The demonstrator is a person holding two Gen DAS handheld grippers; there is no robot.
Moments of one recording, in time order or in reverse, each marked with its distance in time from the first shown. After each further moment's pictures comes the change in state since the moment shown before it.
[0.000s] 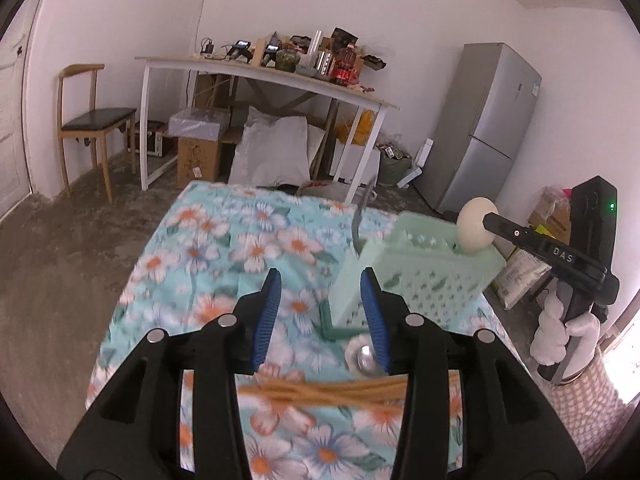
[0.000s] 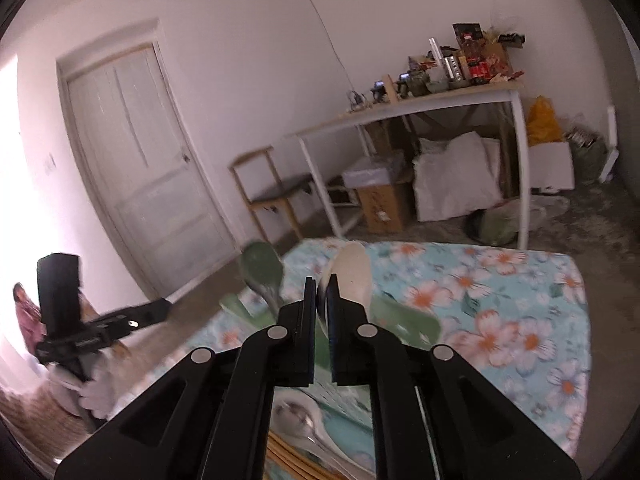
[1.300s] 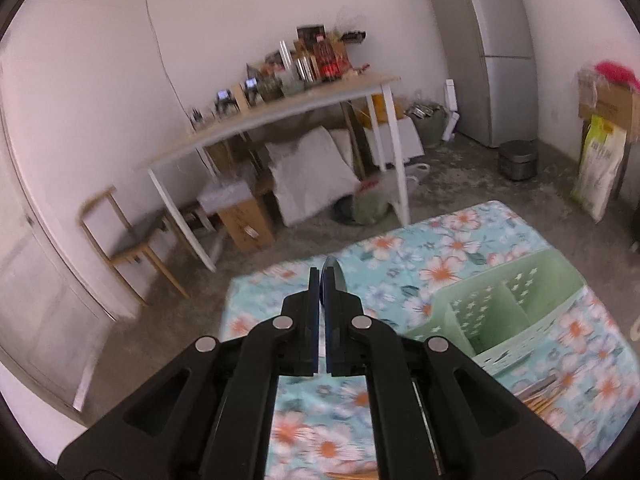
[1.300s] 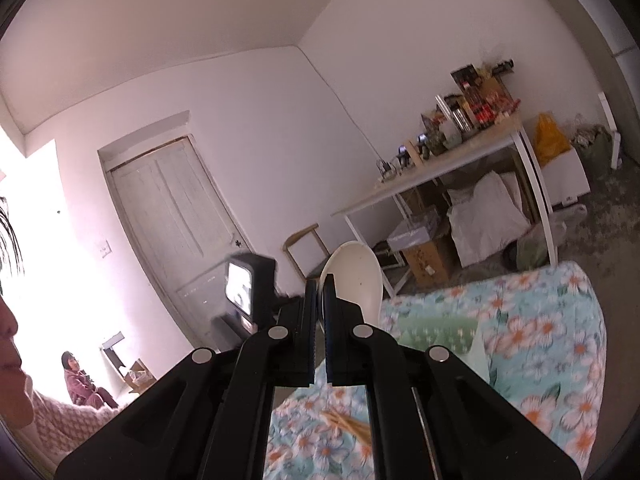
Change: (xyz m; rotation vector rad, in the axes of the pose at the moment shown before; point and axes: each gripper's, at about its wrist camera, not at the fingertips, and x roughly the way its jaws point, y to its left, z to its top) left arm 0.076 -0.085 0.102 0.436 0.047 0.284; right arm -0.151 0.036 0.010 0.174 -0.305 0.214
